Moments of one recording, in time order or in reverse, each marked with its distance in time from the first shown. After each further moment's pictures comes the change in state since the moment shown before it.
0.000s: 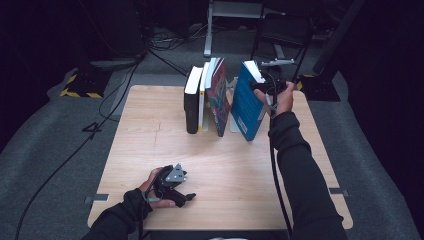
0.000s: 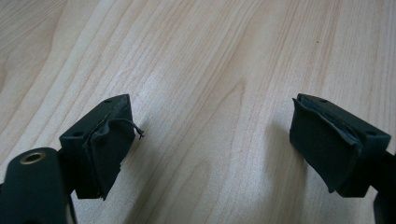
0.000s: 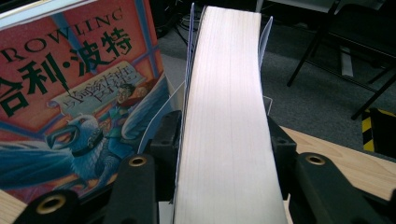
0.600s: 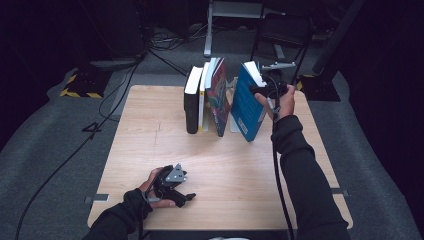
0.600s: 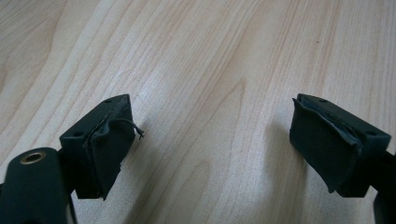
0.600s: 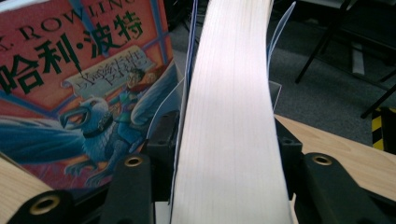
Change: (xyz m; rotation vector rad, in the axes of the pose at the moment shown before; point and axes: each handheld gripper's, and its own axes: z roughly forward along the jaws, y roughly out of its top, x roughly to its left) left arm 0.000 0.000 0.000 0.000 0.000 0.000; right arm 0.000 -0.008 -0.004 0.027 0.033 -0.013
